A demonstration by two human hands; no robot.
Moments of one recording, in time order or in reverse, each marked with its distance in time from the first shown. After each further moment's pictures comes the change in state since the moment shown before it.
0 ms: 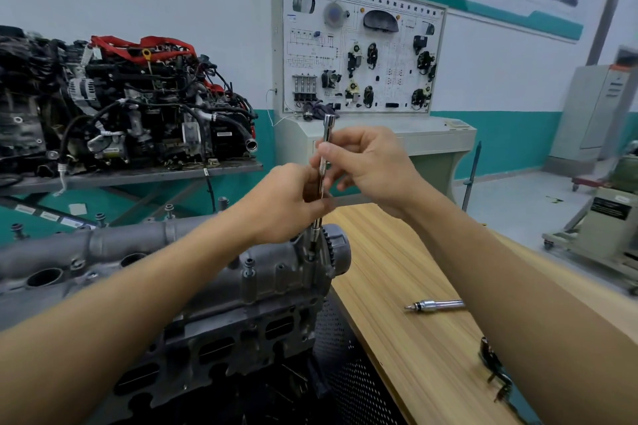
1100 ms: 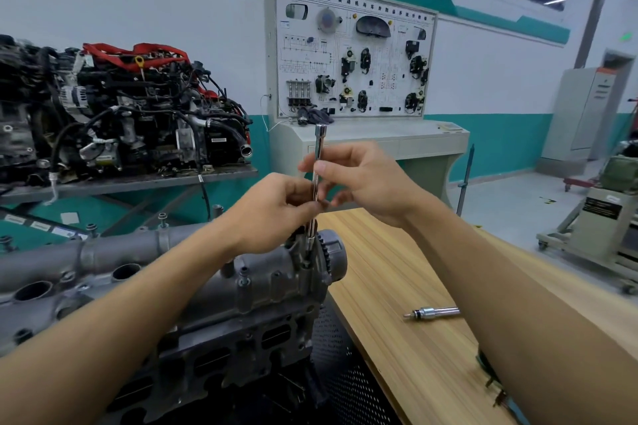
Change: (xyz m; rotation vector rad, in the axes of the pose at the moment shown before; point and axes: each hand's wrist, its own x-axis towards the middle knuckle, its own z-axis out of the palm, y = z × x) left_hand -0.008 -0.008 -0.004 -0.195 -0.074 0.033; right_hand -0.003 0.004 -0.003 0.056 -0.157 0.079
